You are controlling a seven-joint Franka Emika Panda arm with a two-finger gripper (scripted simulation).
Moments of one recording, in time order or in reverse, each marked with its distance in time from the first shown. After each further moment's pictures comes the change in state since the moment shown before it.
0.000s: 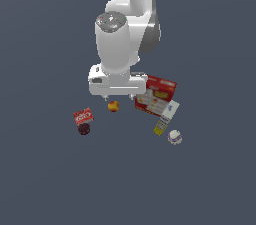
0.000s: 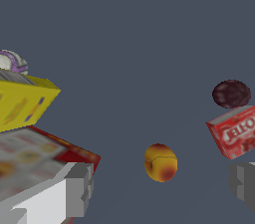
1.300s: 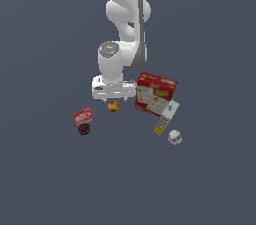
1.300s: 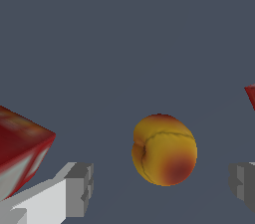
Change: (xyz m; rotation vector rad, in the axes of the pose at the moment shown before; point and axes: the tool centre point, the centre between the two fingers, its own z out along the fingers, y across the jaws) arm -0.074 0.027 0.114 -0.005 0.004 -0.071
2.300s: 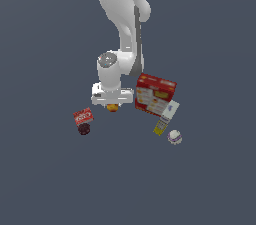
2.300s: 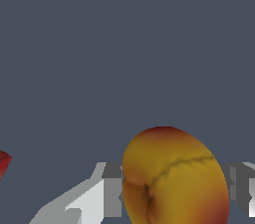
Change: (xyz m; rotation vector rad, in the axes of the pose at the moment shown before) arm 0.003 0.012 0.043 -0.009 0.019 0.021
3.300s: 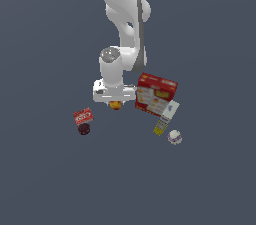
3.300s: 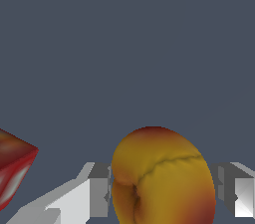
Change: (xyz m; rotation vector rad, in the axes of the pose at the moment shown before) arm 0.000 -0.011 -0.019 0.000 0.005 -0.001
